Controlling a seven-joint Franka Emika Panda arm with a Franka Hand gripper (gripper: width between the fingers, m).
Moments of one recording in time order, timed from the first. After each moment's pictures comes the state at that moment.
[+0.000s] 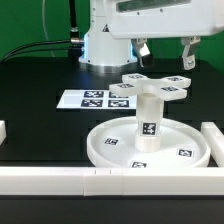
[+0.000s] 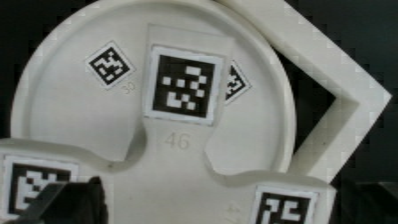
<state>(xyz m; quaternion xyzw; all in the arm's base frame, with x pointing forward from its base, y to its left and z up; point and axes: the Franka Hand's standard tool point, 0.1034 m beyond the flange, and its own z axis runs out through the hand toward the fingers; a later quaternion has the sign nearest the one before) 0.562 0.056 0.139 -0.91 0.39 0.01 0.11</state>
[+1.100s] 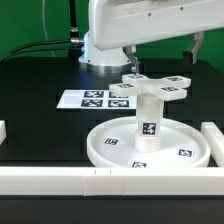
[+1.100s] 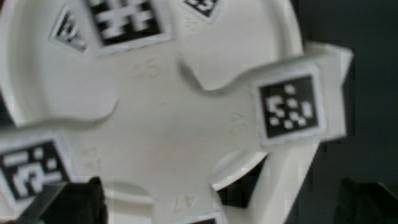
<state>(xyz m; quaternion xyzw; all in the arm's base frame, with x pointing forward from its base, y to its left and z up) 0.565 0.052 0.136 -0.97 -0.22 -0.01 0.06</state>
